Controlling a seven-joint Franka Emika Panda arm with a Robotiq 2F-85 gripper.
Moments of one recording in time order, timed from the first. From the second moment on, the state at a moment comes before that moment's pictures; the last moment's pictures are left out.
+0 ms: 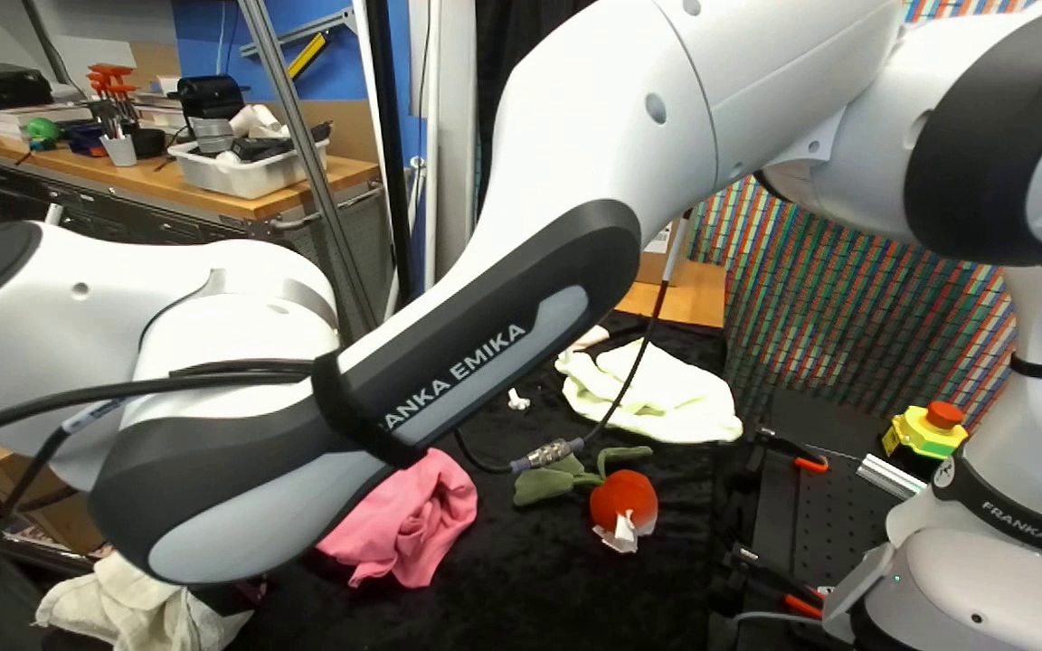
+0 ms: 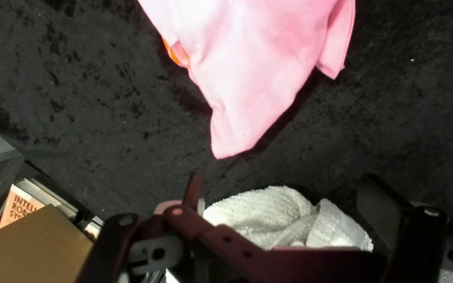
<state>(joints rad) 0.57 0.92 0.15 -1.14 -0.43 1.97 0.06</state>
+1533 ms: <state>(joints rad) 0.62 1.09 0.12 -0.85 -0.34 1.90 0.07</state>
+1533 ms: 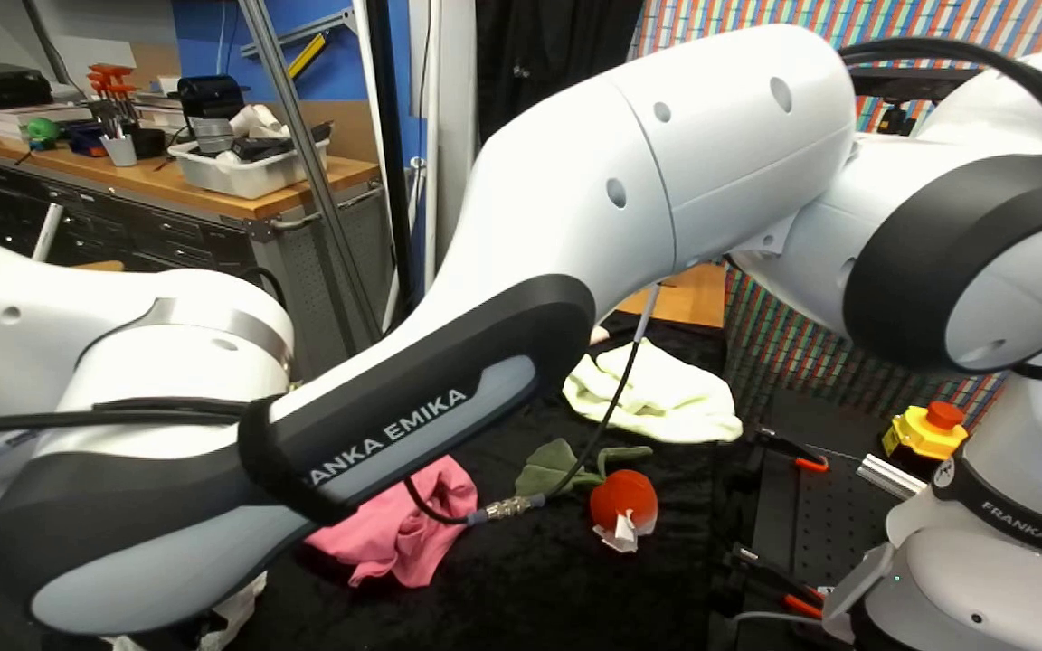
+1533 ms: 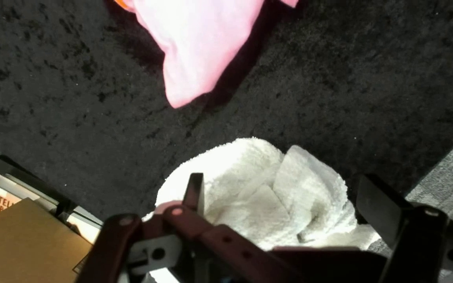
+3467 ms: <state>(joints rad) 0.53 0.97 0.19 -1.03 -0.29 1.79 0.05</state>
